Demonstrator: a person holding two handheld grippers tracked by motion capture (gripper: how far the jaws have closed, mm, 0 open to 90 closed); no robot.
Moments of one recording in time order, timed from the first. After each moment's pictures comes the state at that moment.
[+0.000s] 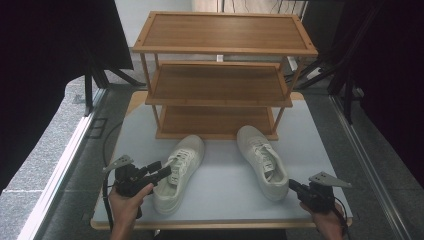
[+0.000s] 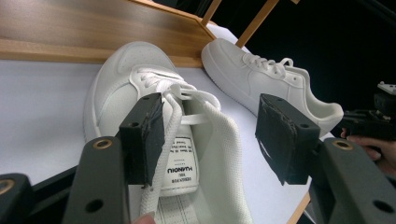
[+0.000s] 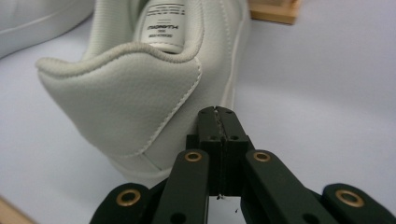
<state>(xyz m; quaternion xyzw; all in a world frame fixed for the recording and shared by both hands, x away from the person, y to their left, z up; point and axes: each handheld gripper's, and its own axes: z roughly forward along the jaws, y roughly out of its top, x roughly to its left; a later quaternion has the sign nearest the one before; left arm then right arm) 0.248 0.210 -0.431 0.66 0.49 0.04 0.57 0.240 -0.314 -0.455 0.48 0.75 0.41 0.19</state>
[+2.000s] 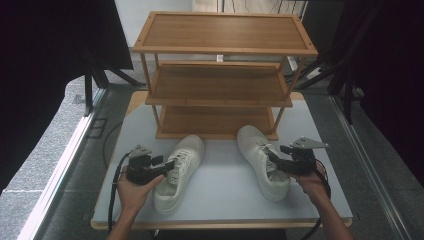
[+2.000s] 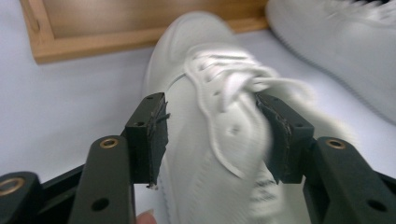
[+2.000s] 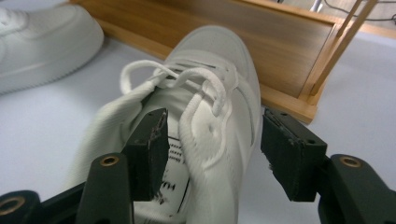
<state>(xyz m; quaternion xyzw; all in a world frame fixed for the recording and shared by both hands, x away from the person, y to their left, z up) 0.290 0.187 -0.441 0.74 0.51 0.12 0.43 0.331 -0.280 -0.427 0.41 0.78 0.41 0.20</state>
